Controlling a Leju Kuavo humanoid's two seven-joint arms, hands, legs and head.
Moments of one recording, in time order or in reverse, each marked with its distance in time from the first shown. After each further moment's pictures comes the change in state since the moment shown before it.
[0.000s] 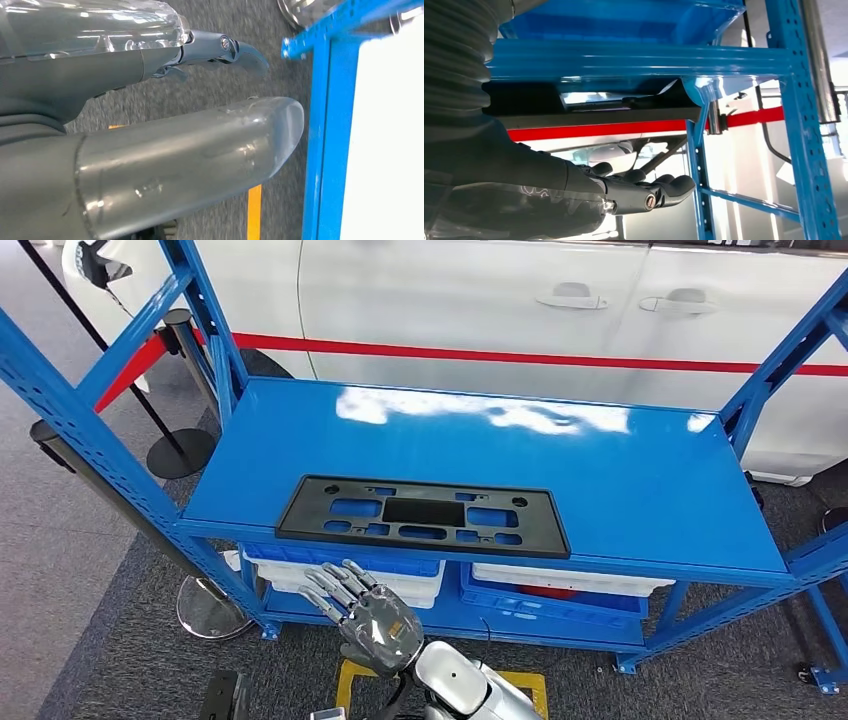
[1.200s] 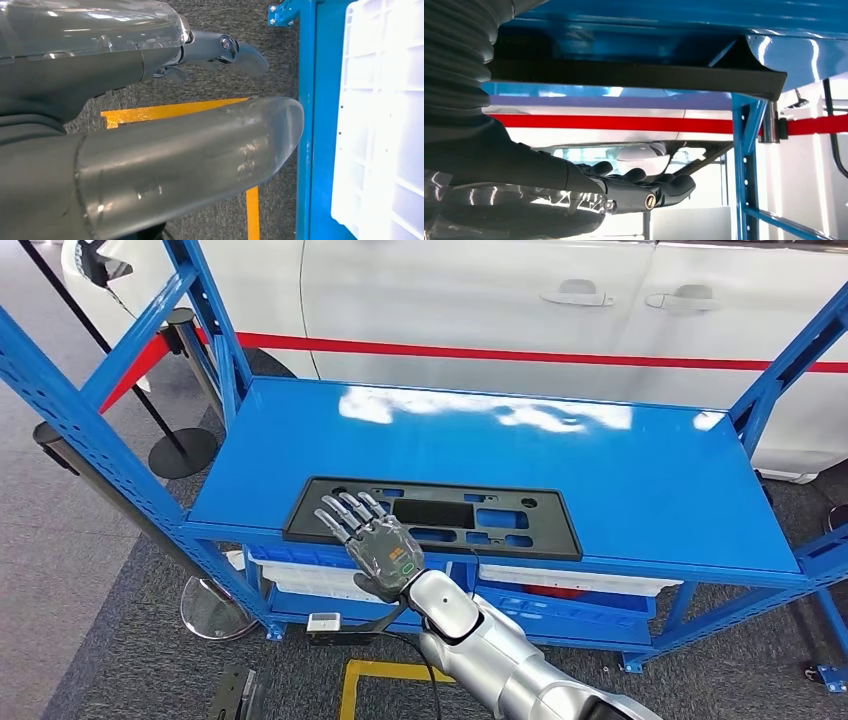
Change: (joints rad) left arm -0.009 -0.008 -0.026 0.002 -0.019 -0.142 -0.005; right arm -0.267 0.059 -0.008 0.213 -0.052 0.075 0.138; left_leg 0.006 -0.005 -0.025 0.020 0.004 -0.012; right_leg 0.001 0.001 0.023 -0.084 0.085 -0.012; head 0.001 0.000
